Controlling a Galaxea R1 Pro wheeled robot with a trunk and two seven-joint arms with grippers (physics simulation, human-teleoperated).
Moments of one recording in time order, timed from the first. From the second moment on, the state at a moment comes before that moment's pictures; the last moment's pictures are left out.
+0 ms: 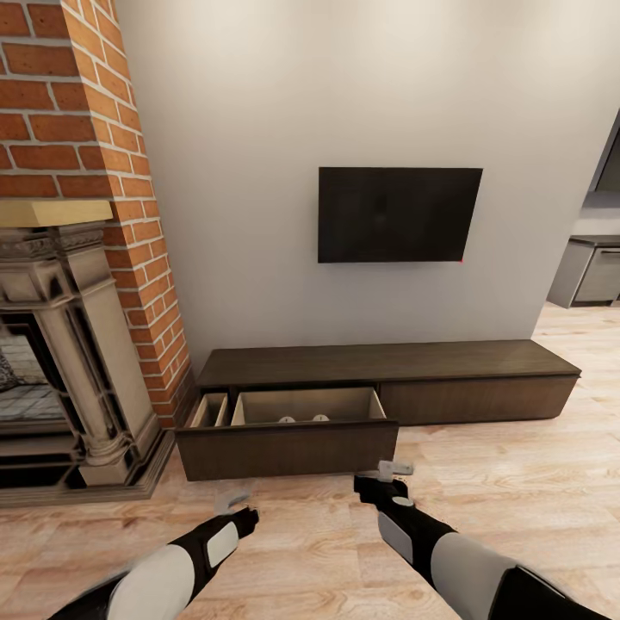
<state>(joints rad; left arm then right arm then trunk) -0.75 -0.13 0.42 -0.02 -0.02 0.02 0.21 -0.76 0.07 0.86 -0.18 -0.92 -0.11 -0.21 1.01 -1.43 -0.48</state>
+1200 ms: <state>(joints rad) -0.66 -0.13 0.42 -0.02 -0.02 0.02 0.20 -0.64 0.07 0.86 -0.13 -0.92 -0.16 -0.20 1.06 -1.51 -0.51</state>
